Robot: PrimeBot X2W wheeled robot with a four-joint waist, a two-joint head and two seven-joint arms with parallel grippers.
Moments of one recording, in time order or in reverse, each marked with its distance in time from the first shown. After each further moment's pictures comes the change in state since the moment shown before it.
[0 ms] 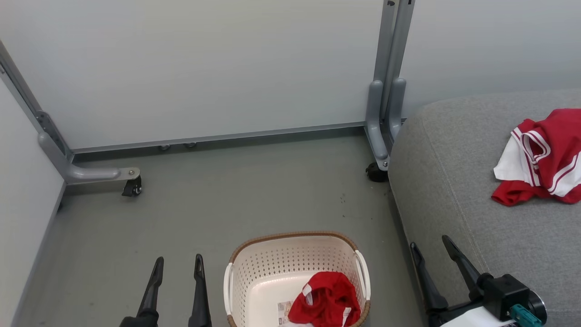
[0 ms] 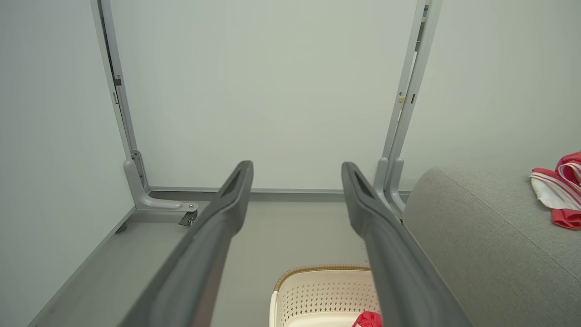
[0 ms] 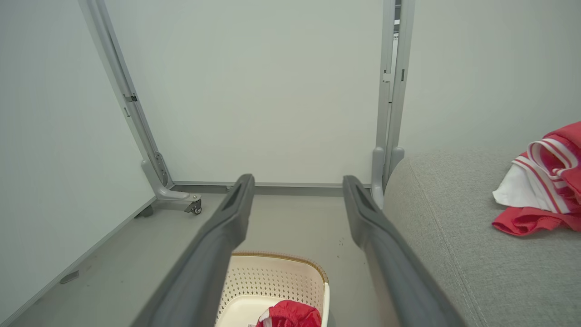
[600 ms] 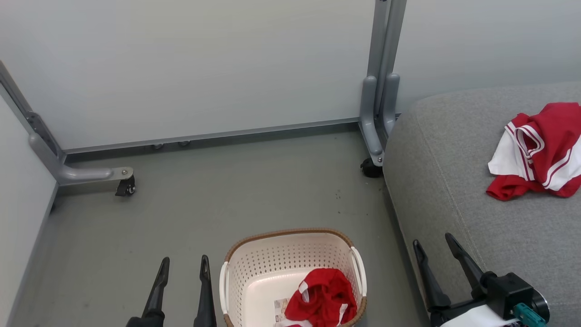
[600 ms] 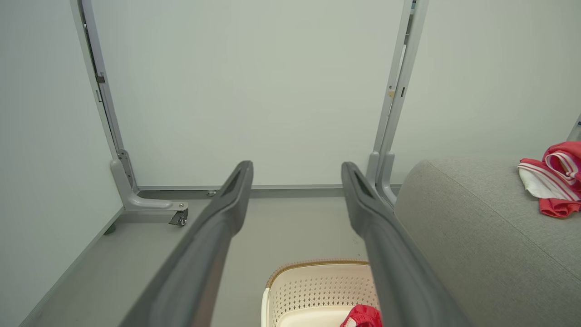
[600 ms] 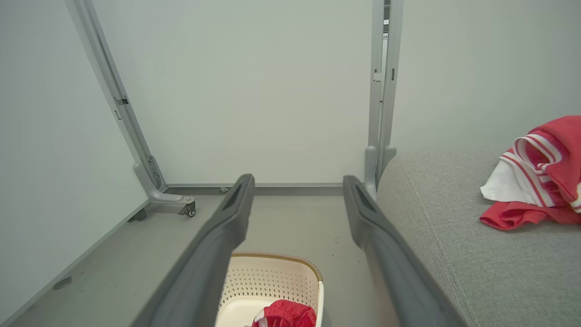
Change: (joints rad) left arm 0.000 0.000 -0.020 0.002 0.008 0.004 0.000; right arm 0.000 -0.002 -0.008 -0.008 0.003 0.000 0.000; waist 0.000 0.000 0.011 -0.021
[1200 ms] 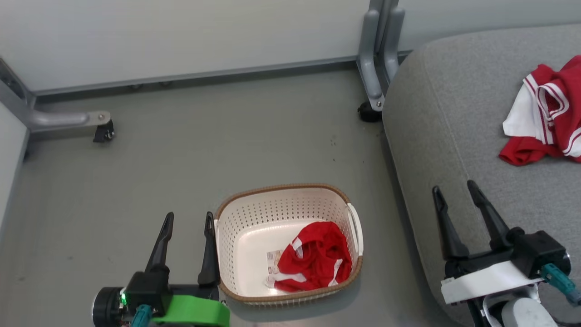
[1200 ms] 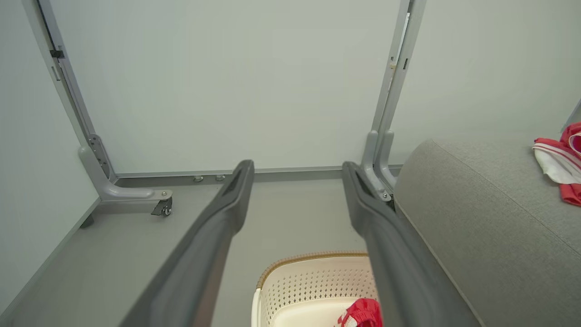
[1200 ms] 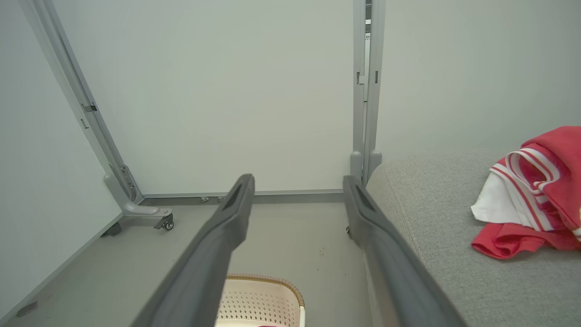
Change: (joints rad) left arm -0.164 0.000 -0.017 0.059 0.006 -0.003 -0.001; right arm -0.118 -0.013 -0.057 -0.060 0.018 0.000 0.000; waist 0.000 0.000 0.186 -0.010
